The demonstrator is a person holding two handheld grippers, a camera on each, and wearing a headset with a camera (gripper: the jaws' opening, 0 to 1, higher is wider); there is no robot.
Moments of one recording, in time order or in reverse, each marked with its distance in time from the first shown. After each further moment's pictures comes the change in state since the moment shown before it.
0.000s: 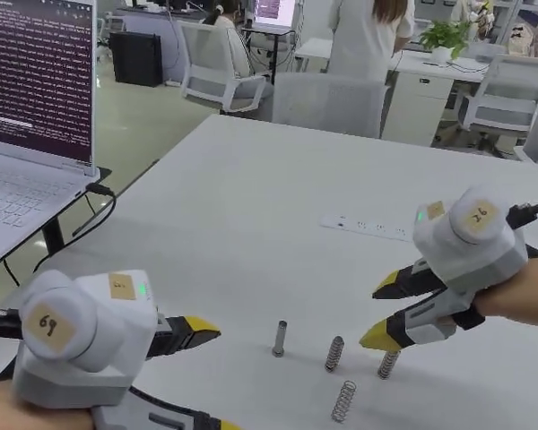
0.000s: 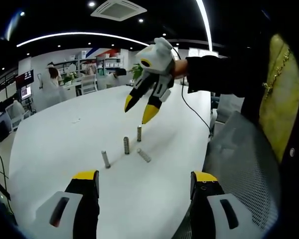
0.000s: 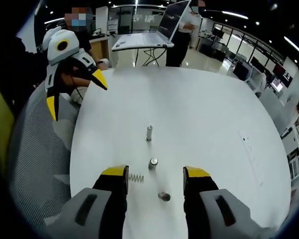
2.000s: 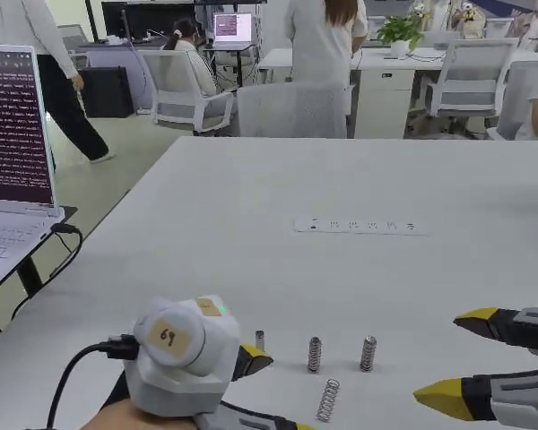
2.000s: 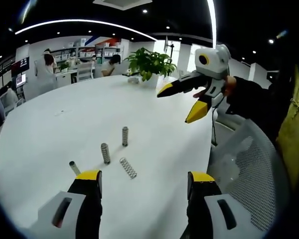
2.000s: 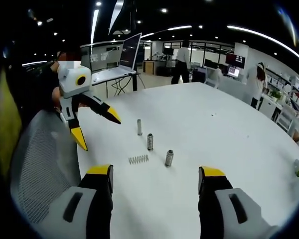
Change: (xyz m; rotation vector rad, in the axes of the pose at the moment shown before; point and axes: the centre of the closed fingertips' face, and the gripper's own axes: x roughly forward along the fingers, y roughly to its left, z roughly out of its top) left arm 0.090 -0.025 0.010 -0.072 0.088 -0.042; right arm -0.071 0.032 -0.076 0.320 -0.281 -0.227
